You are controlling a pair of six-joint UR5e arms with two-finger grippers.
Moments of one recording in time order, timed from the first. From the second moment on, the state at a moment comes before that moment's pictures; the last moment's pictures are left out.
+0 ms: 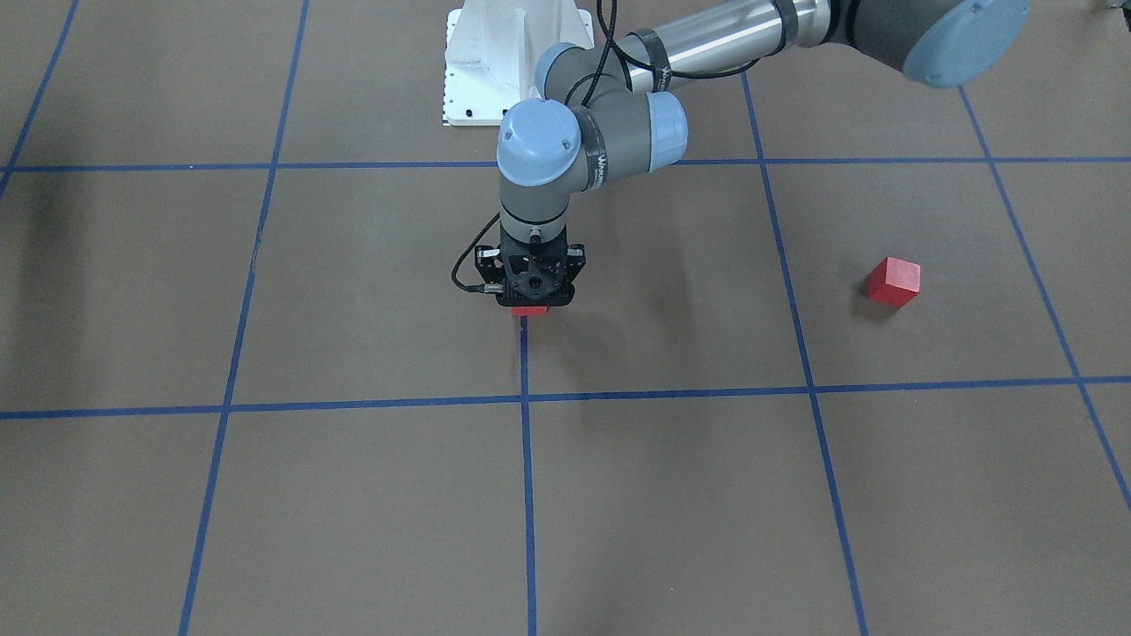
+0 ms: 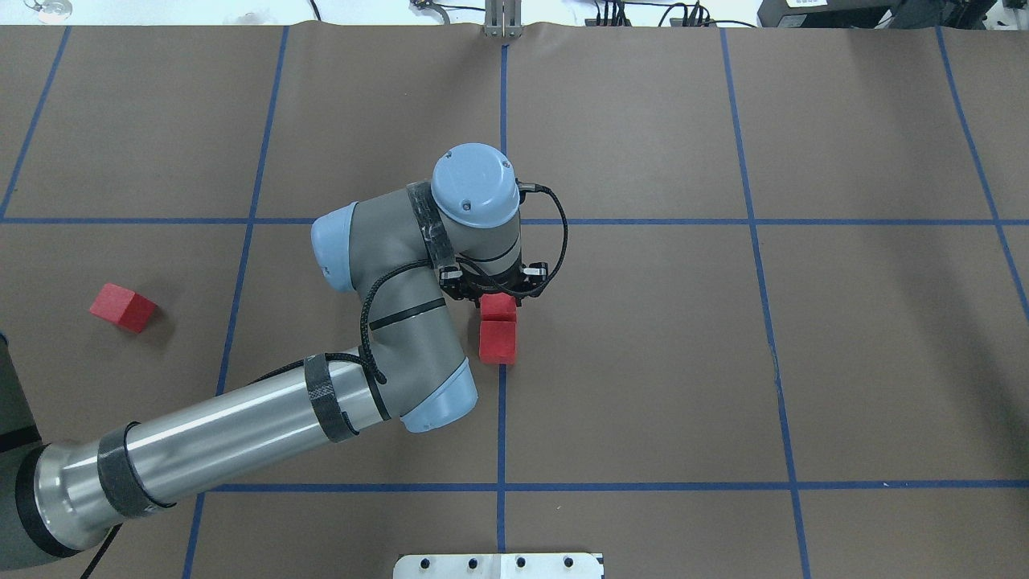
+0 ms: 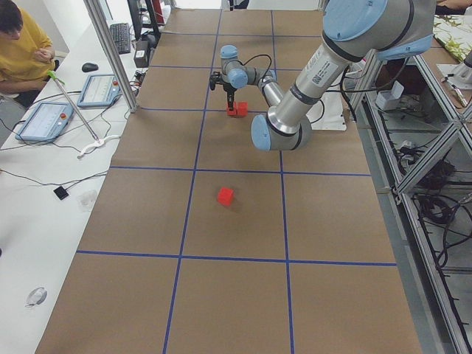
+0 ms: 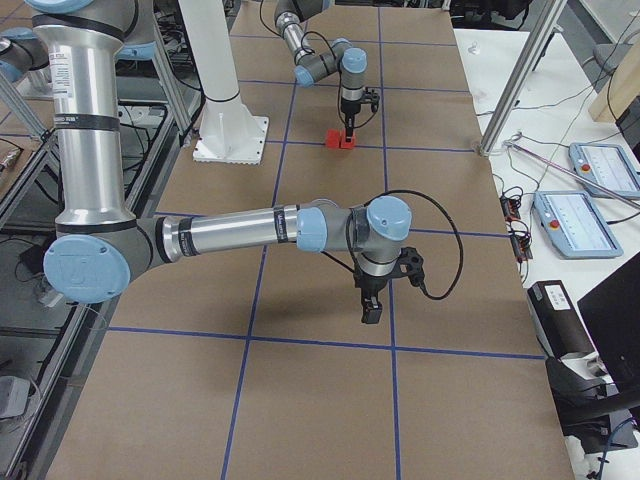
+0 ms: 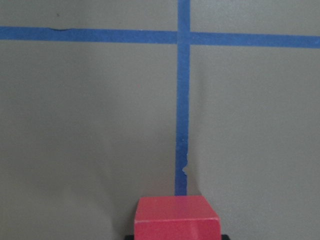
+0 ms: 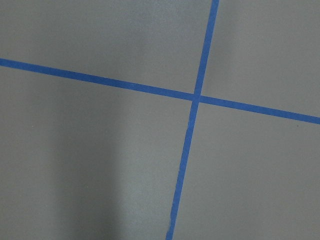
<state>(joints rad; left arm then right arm) -0.52 -2.49 -1.34 -1.68 -1.94 -1.23 1.47 -1.55 1.72 -1.72 2.27 -0.08</state>
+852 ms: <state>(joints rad) -0.52 -2.49 -1.34 -1.68 -1.94 -1.23 1.47 -1.55 1.72 -1.72 2.27 -0.08</state>
